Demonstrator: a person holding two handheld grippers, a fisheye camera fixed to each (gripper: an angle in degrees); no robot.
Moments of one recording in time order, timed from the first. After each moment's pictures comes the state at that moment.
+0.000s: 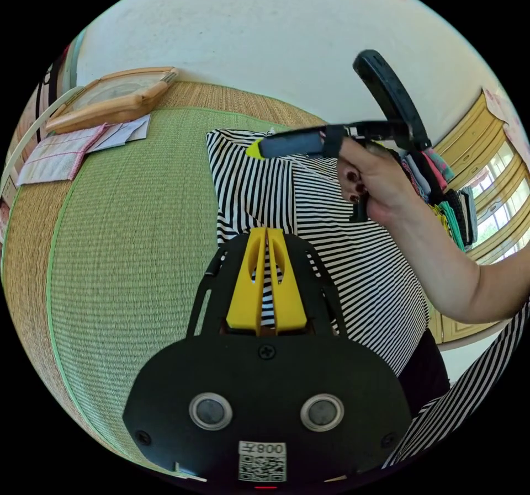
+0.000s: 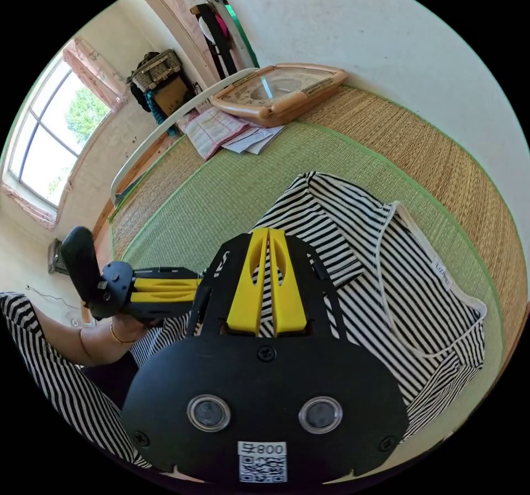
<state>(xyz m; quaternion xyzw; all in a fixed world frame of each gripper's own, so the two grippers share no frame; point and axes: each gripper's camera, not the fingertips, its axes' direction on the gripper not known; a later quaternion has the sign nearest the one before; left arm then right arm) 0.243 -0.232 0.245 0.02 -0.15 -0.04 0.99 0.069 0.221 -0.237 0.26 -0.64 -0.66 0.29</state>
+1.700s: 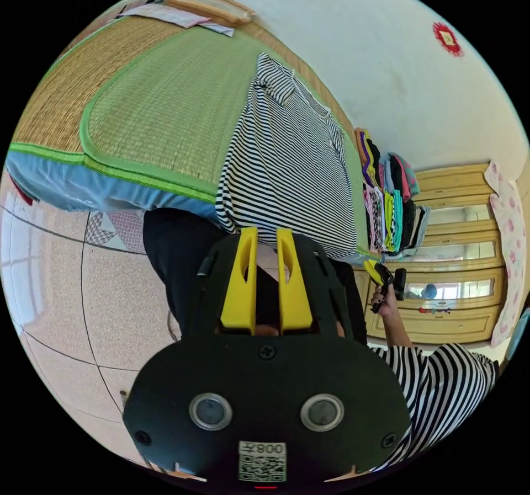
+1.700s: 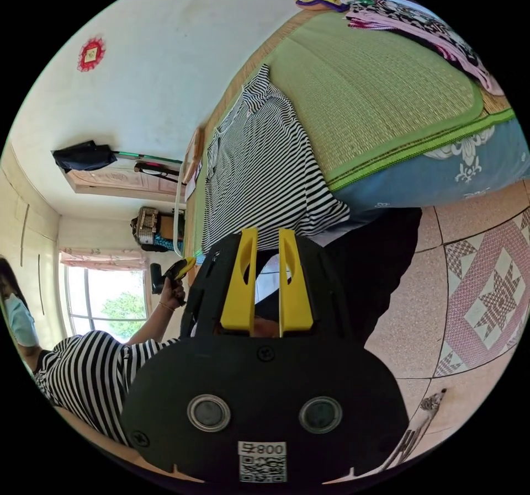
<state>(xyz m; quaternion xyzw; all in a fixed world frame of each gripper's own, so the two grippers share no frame) 0.266 0.060 0.176 -0.04 -0.04 -0.24 0.97 0.254 0.039 0.508 -0.11 -0.83 -0.37 0.41</state>
